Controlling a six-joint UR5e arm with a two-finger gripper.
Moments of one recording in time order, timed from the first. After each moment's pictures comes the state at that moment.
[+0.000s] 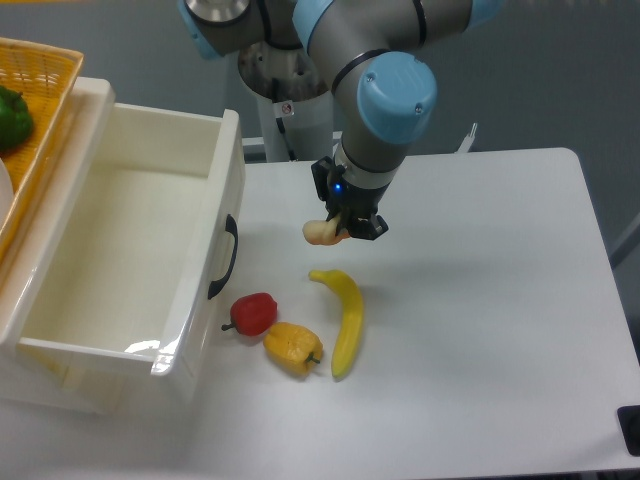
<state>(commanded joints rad) 2.51 -1.77 -1.54 -1.56 1.43 1.37</state>
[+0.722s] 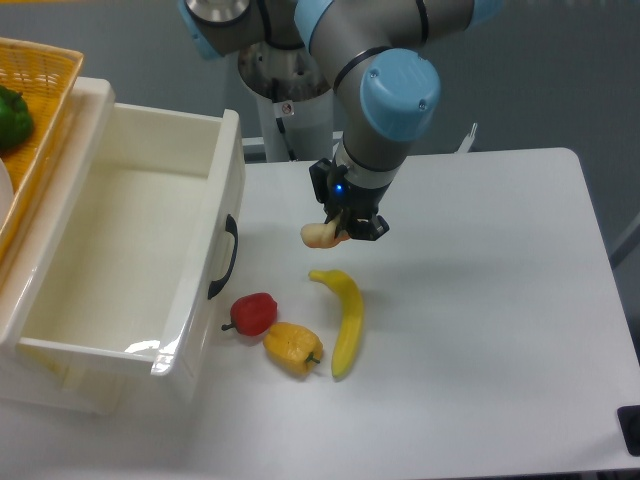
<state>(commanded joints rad) 2.50 -1.78 -1.50 -1.55 1.38 1.28</state>
